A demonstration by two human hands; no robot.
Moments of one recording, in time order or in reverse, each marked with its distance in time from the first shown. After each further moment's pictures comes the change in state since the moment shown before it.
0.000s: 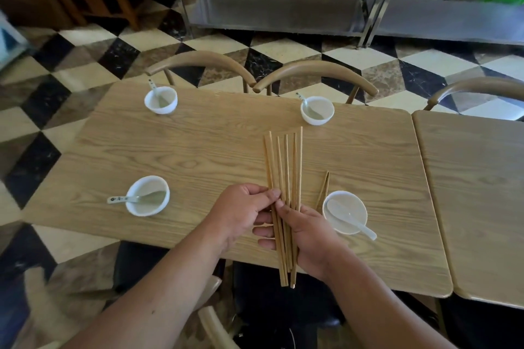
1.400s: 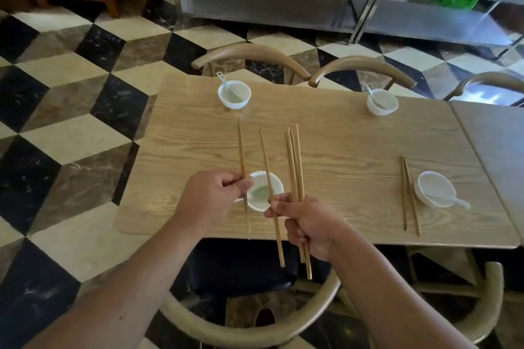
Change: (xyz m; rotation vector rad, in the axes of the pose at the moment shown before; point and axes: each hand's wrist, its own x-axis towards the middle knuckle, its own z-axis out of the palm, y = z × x) left_hand -0.026 -0.017 -0.410 0.433 0.085 0.407; right_hand 0.122 0.115 0.311 -0.230 0.267 0.073
